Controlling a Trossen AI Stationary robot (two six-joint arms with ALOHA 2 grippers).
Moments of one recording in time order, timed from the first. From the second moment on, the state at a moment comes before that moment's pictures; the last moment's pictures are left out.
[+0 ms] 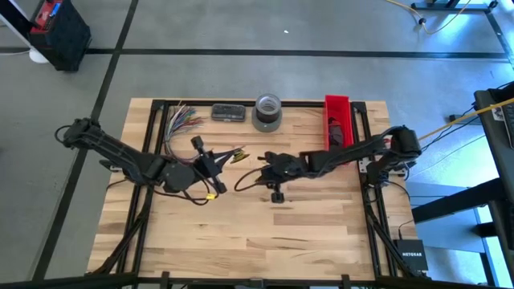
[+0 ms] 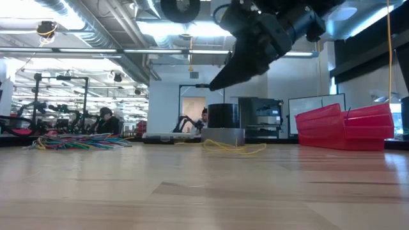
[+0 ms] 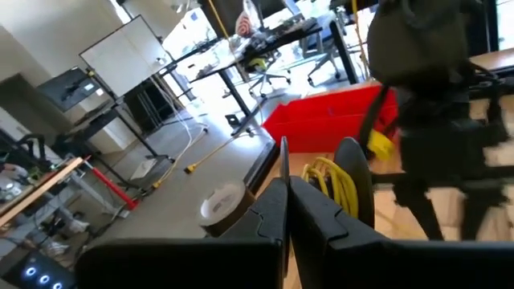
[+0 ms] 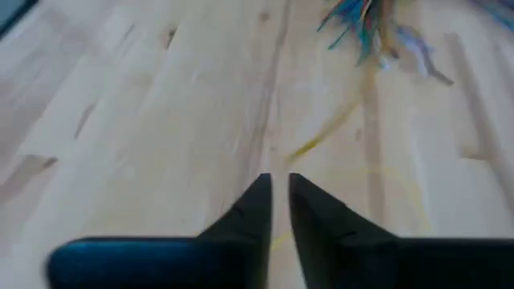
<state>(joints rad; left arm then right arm) -0.42 1.21 0.95 0.00 -1.05 0.24 0.08 1.67 0.96 0.08 -0.05 -0.07</state>
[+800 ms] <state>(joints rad) -0.09 1.21 0.57 0.58 -0.72 0.38 -0.07 1.56 0.71 0.32 0.11 -0.19</state>
